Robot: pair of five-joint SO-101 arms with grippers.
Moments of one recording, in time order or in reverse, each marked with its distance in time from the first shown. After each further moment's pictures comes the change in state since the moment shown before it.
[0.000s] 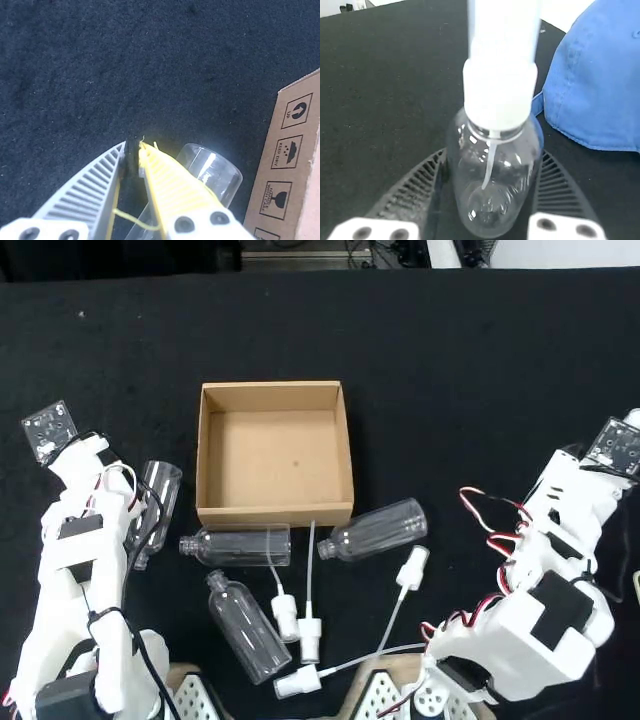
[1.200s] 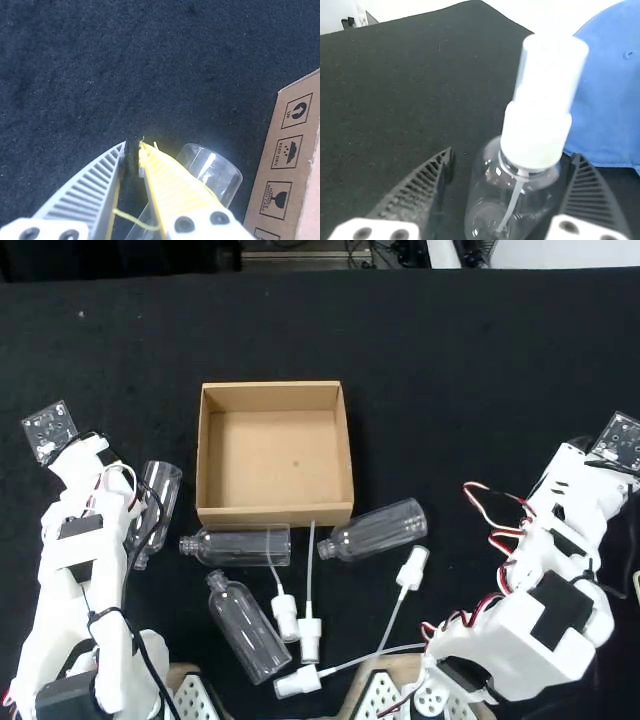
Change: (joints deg) left arm 0.0 0.0 0.0 0.0 0.0; right arm 0.0 0.0 -2.1 0.0 0.0
